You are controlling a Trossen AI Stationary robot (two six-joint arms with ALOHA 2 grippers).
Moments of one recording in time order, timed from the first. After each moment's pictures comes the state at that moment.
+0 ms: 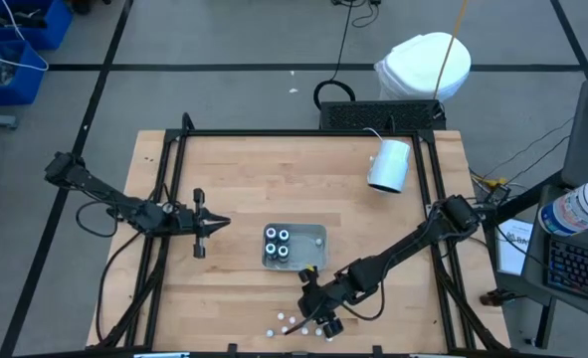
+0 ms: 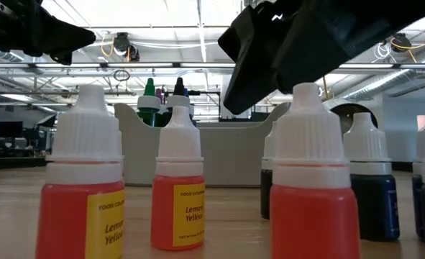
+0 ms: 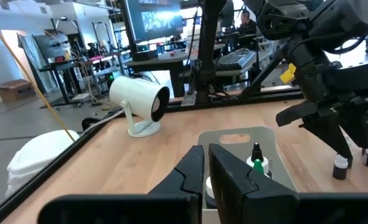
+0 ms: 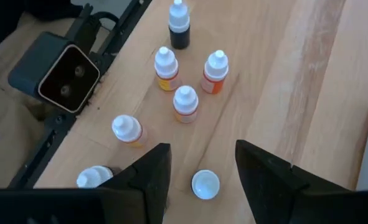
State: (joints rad) left arm -0.48 0.53 0.12 0.42 -0.55 0.12; right arm 0.53 1.98 1.34 -0.22 0.02 0.11
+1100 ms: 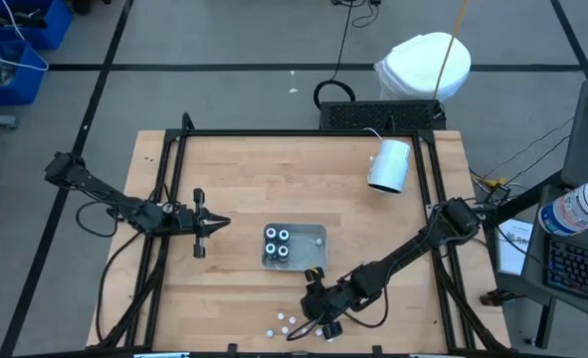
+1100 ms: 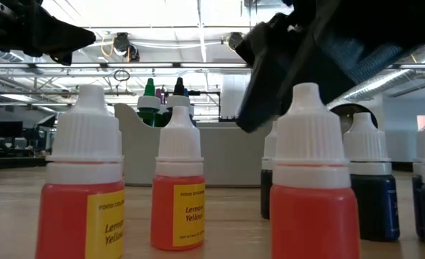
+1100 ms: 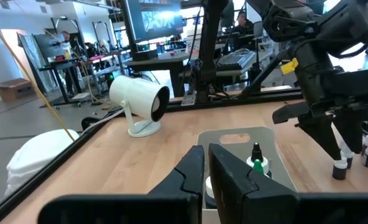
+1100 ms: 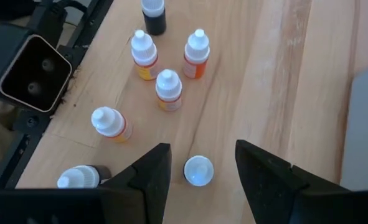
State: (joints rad) left arm -0.48 0.53 0.12 0.42 -0.55 0.12; right arm 0.56 1.99 1.33 -0.25 0.16 0.21
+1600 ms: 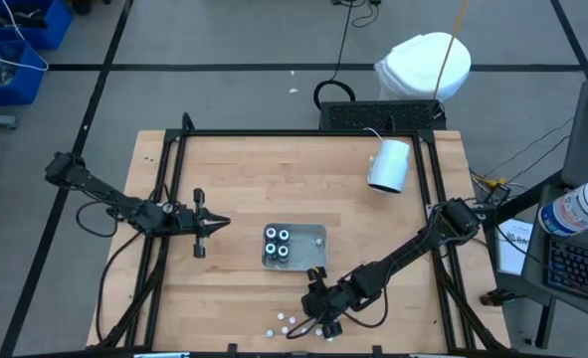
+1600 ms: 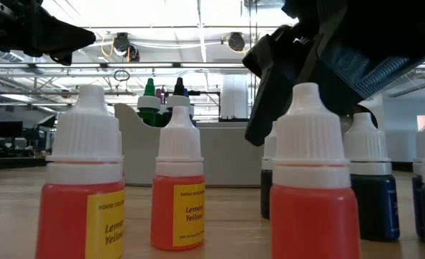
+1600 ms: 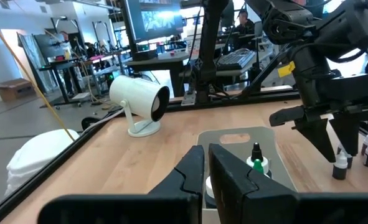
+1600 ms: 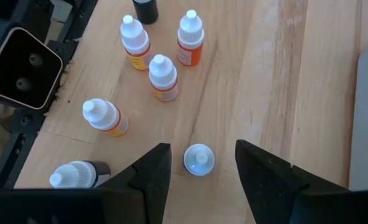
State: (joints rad) left arm -0.48 0.53 0.12 0.42 -0.55 0.12; right arm 0.57 2.00 1.32 -0.26 0.16 0.28
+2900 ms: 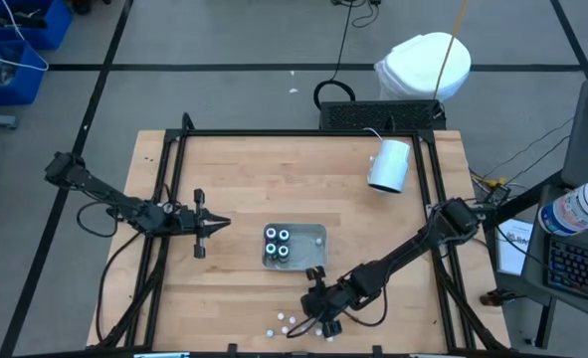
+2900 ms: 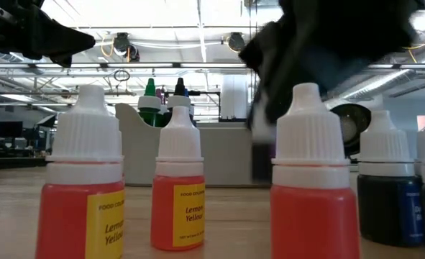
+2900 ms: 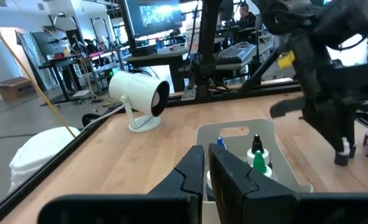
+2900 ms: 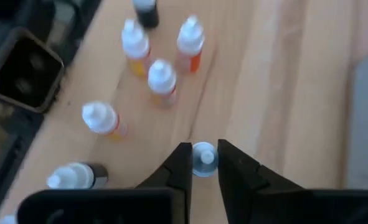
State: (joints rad) left arm -0.48 0.53 0.12 0.39 -0.55 0.12; right arm 0.56 1.98 1.32 -0.25 0.15 0.24
